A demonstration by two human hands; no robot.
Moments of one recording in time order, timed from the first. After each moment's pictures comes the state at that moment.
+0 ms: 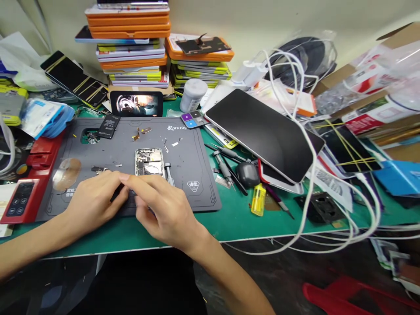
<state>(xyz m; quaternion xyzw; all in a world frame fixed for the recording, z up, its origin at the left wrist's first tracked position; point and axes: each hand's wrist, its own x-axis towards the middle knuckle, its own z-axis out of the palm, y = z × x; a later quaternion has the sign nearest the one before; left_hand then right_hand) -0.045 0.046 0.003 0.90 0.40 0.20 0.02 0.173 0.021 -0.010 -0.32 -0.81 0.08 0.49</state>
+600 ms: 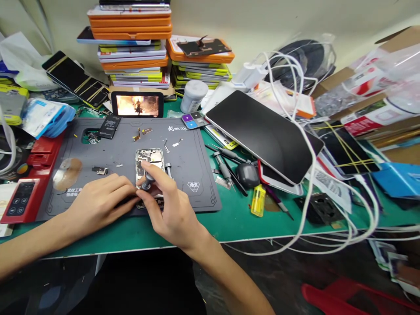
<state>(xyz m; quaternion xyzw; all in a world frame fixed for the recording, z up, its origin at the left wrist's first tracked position) -0.047 0.048 0.006 0.94 0.29 0.19 0.04 0.169 0.014 -0.019 -0.36 -0.74 0.17 0.54</state>
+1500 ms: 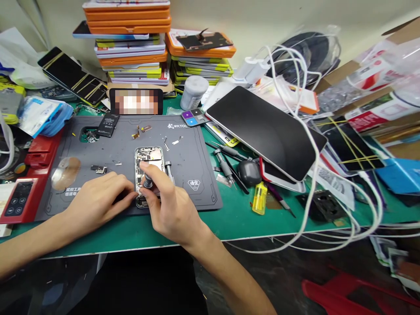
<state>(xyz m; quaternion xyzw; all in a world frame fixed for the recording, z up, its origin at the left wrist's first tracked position) -0.045 0.047 0.007 0.92 0.33 0.20 0.07 0.173 0.018 -0.024 -0.35 -0.77 0.11 0.53</state>
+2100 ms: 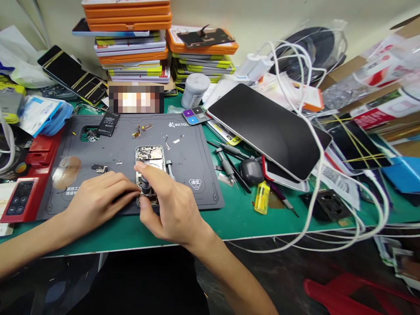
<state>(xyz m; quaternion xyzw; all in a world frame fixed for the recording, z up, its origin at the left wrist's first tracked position) -0.049 0.046 0.003 0.92 0.33 0.22 0.08 0.179 0.017 -0.014 -0.33 -0.80 0.11 0.49</state>
